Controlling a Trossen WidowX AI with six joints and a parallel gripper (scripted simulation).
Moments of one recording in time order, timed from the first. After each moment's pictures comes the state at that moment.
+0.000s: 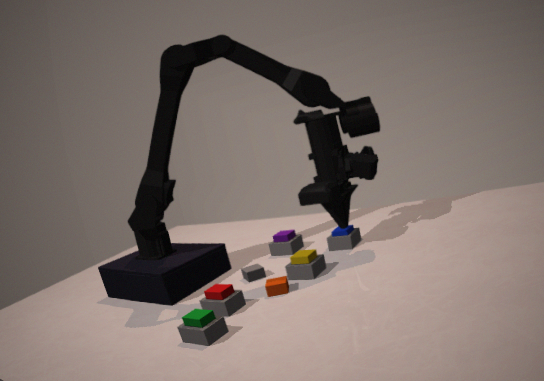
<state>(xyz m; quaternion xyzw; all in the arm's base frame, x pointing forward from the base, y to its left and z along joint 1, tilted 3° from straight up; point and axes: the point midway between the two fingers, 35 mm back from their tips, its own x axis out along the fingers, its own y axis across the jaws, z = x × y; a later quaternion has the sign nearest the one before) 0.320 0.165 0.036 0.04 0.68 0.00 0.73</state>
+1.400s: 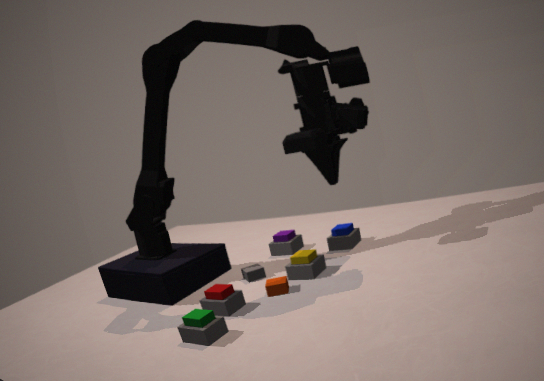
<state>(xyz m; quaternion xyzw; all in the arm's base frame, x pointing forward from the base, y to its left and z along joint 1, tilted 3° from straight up) 0.328 0.115 0.126 0.04 0.68 0.00 0.73</state>
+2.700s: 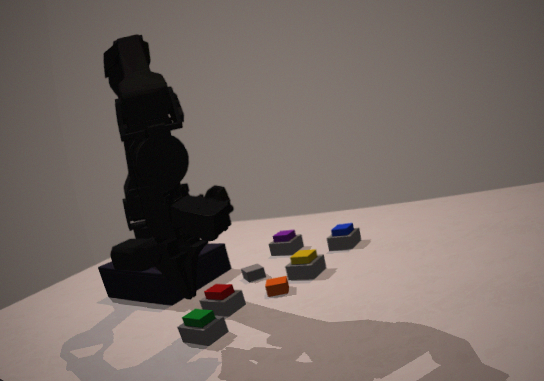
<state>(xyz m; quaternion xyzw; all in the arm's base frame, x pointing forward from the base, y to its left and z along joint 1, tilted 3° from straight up) 0.237 -0.214 0.047 0.03 0.69 -0.02 0.72</state>
